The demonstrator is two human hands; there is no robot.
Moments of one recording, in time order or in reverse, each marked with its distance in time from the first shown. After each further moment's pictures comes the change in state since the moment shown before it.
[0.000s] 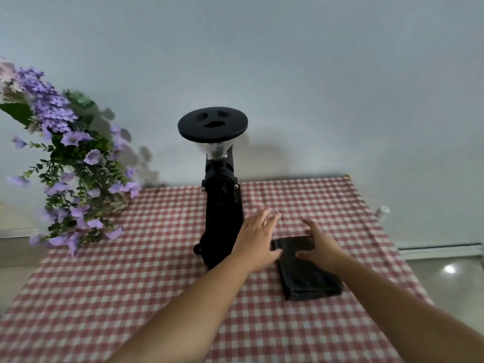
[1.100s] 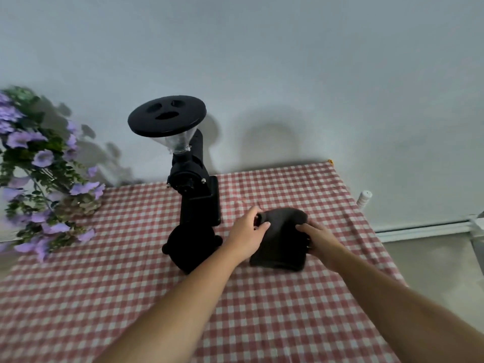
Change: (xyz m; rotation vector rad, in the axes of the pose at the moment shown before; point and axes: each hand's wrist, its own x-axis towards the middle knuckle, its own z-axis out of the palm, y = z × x) left_hand 0.029 0.049 0.008 -0.660 -0.025 -0.301; right_hand 0.014 0.060 -0.023 0.862 -0.062 0.242
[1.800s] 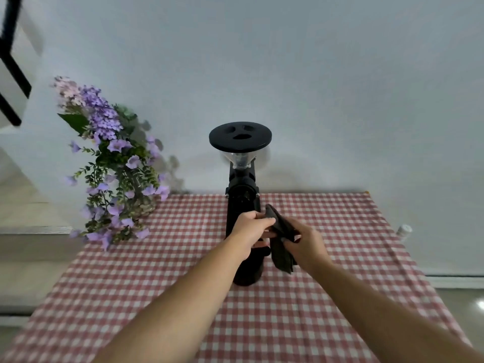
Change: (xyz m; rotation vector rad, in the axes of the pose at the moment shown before) left_hand -0.038 -0.008 -0.106 -0.607 0.135 -0.318; right_hand -0.052 -0.036 0.139 -0.519 0.064 -0.749
